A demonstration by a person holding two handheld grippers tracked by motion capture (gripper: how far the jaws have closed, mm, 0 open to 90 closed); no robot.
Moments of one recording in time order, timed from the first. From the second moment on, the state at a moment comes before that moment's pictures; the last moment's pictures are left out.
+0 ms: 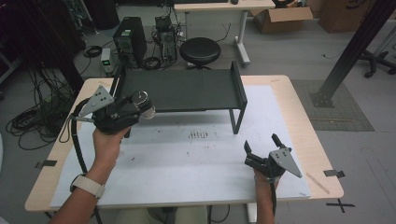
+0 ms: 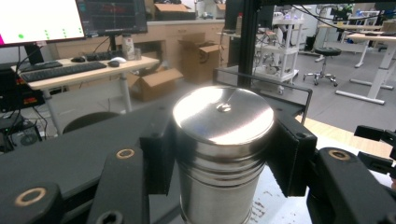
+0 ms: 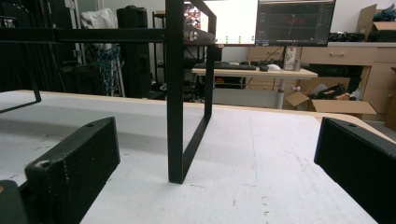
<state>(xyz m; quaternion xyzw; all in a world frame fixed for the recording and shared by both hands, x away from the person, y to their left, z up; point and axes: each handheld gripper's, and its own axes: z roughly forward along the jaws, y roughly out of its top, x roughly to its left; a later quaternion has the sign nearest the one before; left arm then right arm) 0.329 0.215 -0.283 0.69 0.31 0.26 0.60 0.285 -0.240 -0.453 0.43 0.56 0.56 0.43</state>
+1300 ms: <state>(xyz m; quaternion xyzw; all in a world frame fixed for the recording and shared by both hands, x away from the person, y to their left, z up) 0.429 0.158 -0.261 0.71 0.30 0.26 0.57 0.285 -0.240 -0.453 0.43 0.57 0.56 0.43</state>
